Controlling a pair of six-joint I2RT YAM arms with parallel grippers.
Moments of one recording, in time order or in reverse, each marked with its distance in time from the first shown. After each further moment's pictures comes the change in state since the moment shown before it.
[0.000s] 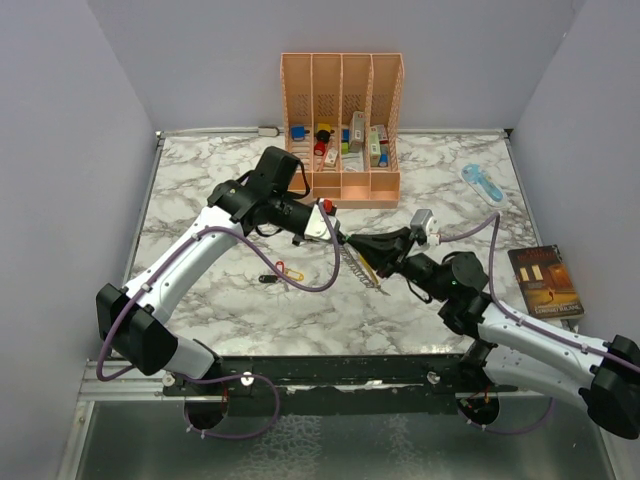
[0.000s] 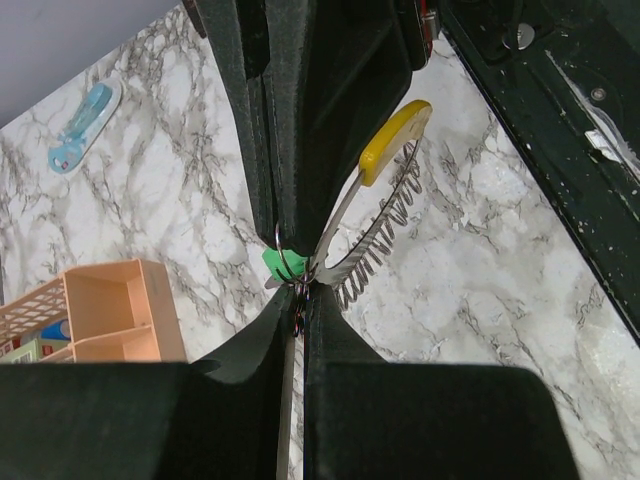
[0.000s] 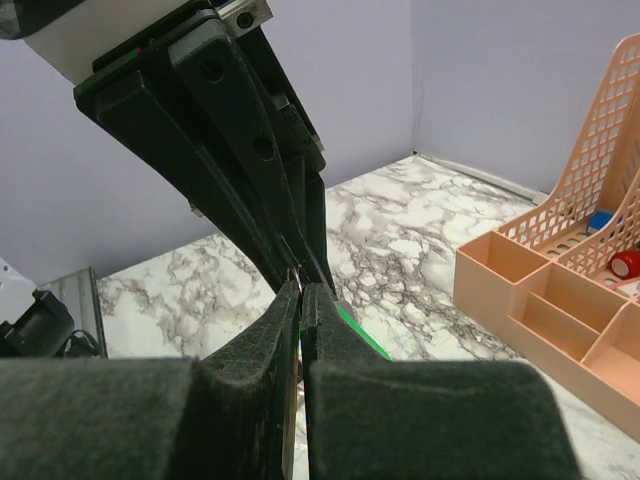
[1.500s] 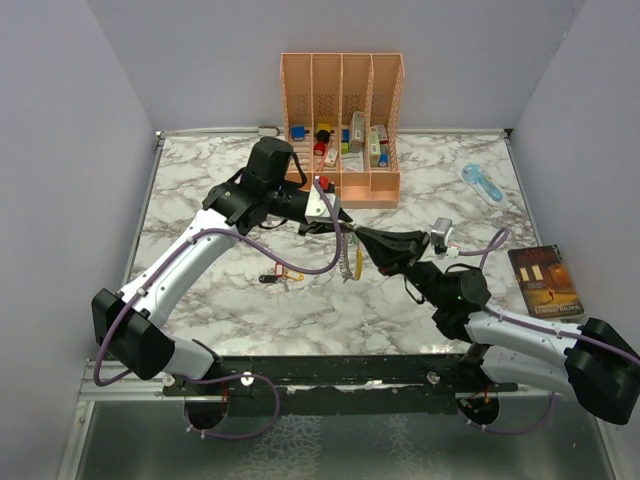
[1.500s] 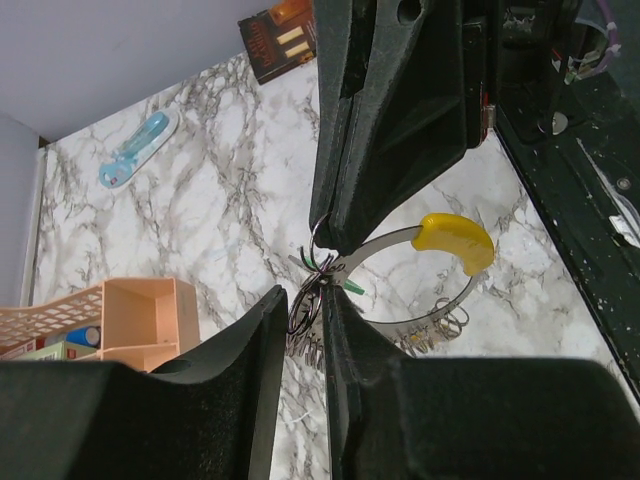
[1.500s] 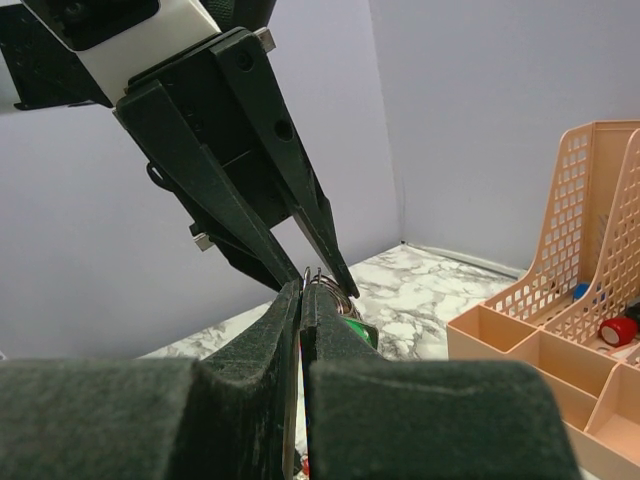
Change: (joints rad) left arm 0.016 -0.026 -0.027 0.265 0.038 -0.304; right arm -0.001 0.132 -0.129 0.509 0.088 0.052
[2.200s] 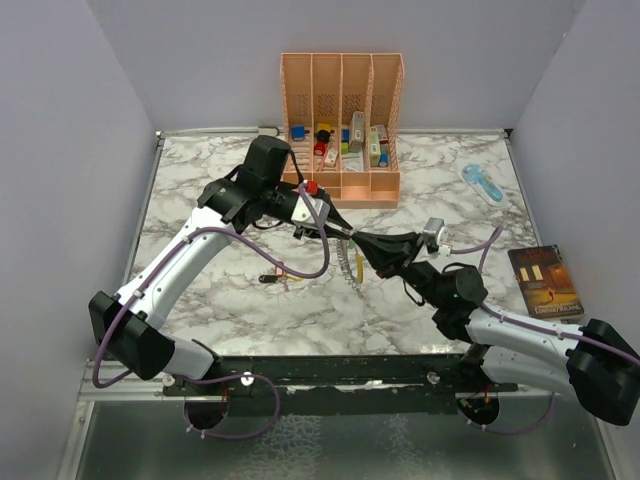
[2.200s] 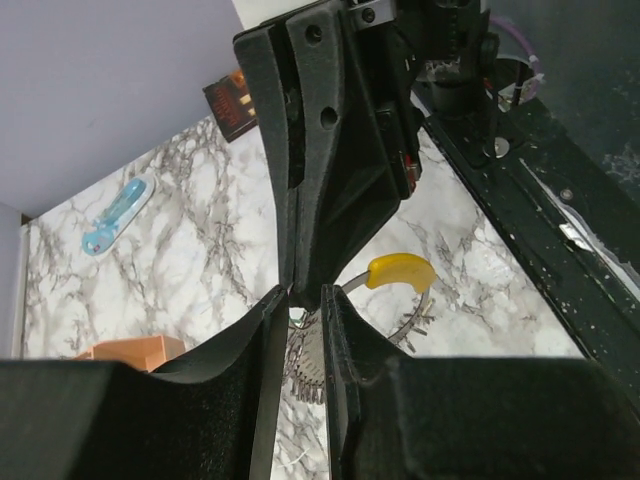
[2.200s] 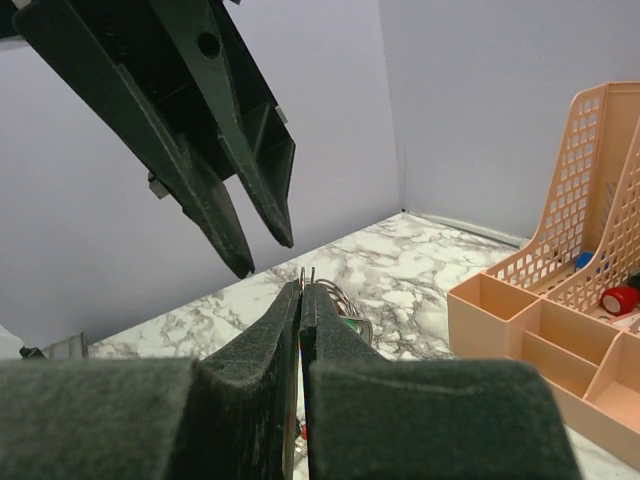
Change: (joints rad) left arm 0.006 -0.004 0.048 -0.097 0.150 0.112; right arm 0.003 -0.013 0.000 -0.076 0.002 -0.017
